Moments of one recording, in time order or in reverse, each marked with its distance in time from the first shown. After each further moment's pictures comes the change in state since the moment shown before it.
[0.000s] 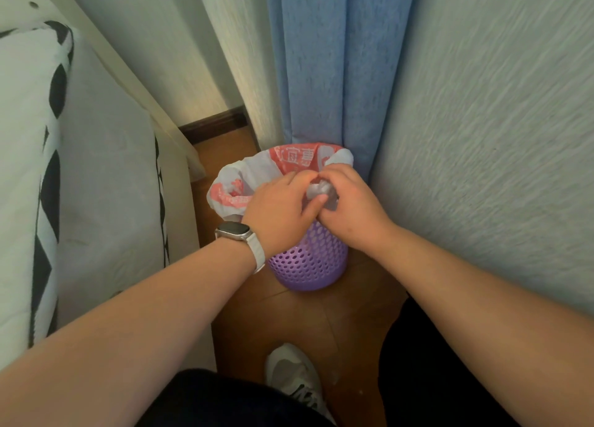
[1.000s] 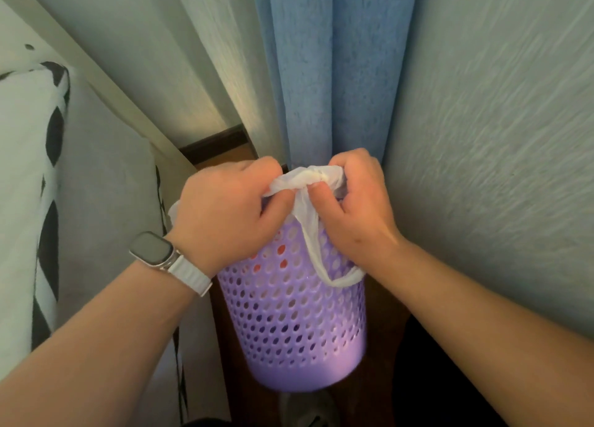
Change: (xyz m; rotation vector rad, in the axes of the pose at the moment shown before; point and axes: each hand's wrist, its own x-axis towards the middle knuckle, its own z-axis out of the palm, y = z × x) left_hand 0.008 0.003 -0.105 0.252 0.231 0.178; right_hand 0.020 -0.055 -0.021 0.105 0.385 -0.026
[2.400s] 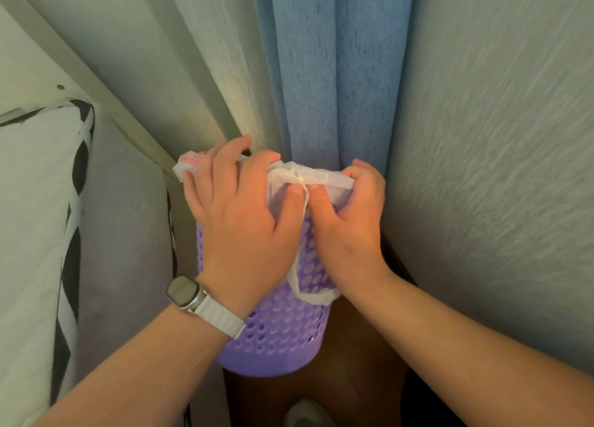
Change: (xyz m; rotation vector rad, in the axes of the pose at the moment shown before) left_hand 0.009 0.030 -0.001 -0.094 0.319 -0.334; right_hand 0.004 -0.033 0.016 0.243 0.253 0.252
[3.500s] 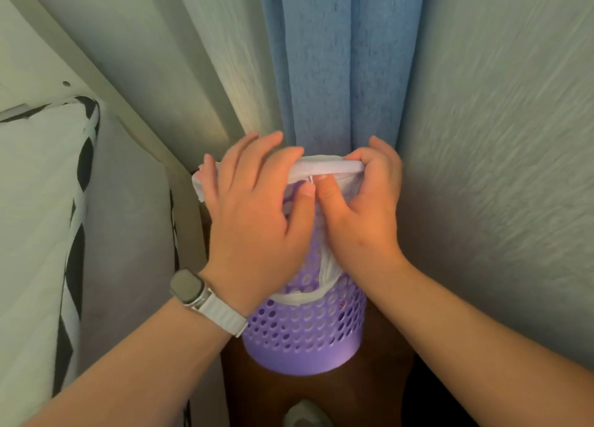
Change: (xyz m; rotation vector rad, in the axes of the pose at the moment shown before) left_hand 0.003 0.004 -0.007 -0.084 -0.067 0.094; right_hand 0.013 -0.008 -0.012 -0.051 -0.044 -0.121
